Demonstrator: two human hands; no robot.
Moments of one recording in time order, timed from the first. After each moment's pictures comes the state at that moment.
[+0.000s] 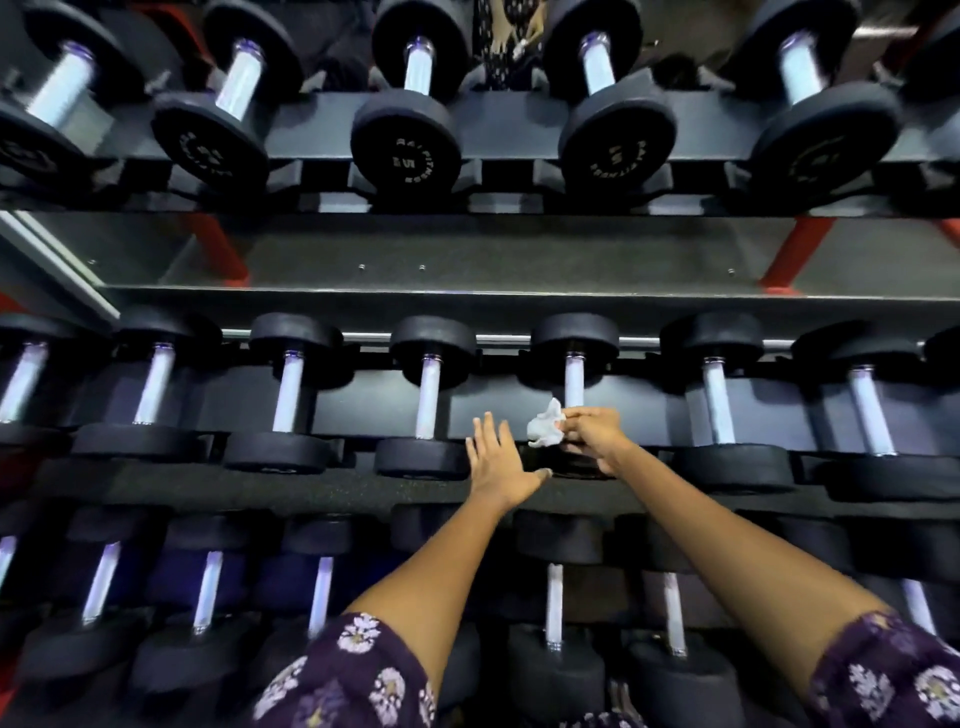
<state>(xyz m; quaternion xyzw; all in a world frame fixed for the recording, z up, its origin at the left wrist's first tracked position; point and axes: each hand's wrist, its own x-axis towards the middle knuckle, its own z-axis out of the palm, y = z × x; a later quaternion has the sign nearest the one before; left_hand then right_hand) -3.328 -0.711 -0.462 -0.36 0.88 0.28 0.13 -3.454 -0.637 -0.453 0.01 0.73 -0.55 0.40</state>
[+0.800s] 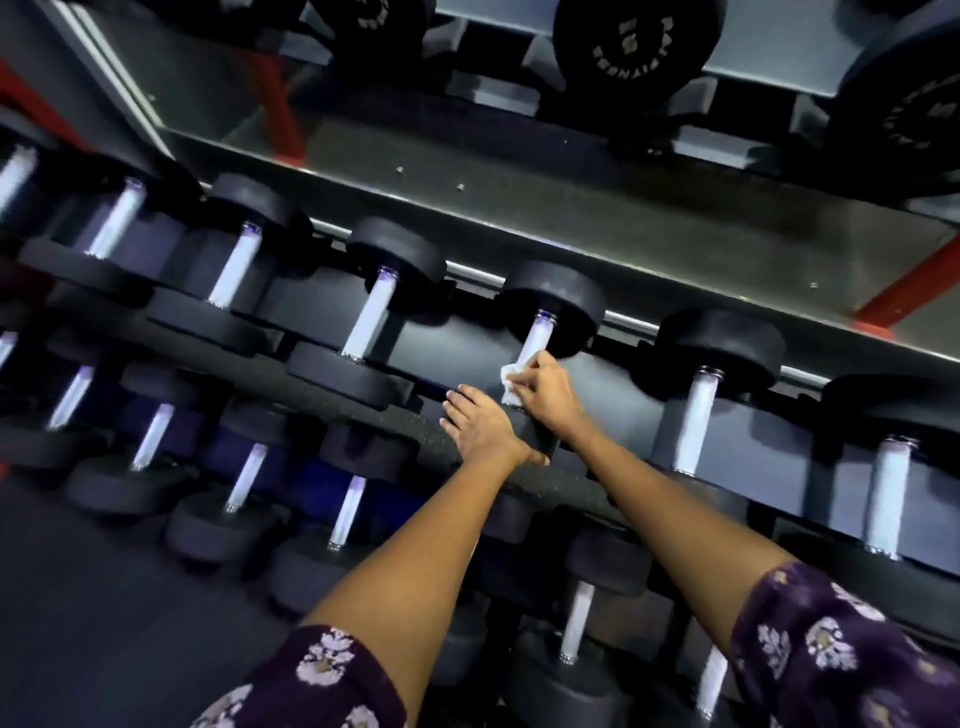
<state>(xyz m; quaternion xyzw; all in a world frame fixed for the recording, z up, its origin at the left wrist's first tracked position) -3.445 -0.626 -0.489 -0.61 0.70 0.35 0.13 -3.556 -0.624 -0.525 -0.51 0.79 -0.24 0.25</state>
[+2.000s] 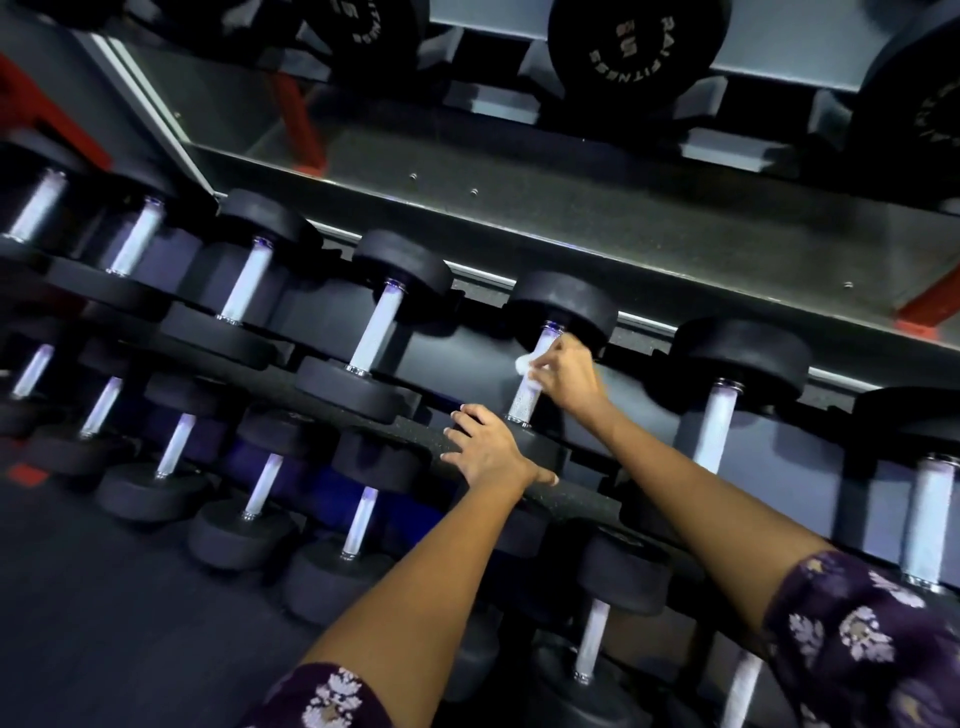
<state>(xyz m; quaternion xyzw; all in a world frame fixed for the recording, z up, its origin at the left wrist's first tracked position) -3.453 -0.618 -0.486 -0.63 0.70 0.29 0.17 -3.596 -0.647 -0.524 -0.53 0.78 -0.25 0.20</state>
